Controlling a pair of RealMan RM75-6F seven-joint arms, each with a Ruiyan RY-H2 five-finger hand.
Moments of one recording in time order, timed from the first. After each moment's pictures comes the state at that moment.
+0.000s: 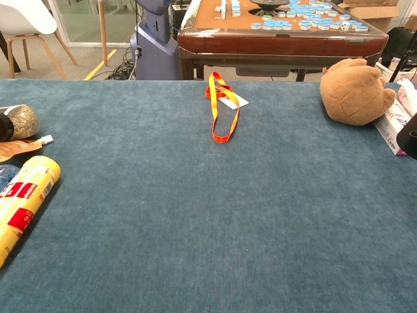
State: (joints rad) left arm -0.03 -1.26 -0.01 -1.56 1.50 1.51 0.11; right arm 0.51 -0.99 0.09 -1.74 -1.27 1.04 -0.36
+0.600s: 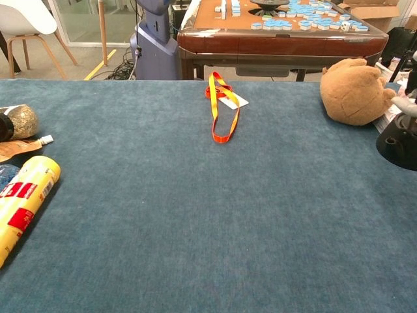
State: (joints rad) left arm -0.04 -1.26 -0.01 -1.57 1.51 1.51 0.11; right arm 0.54 -1.11 0.10 -1.67 -1.28 1.05 -0.44
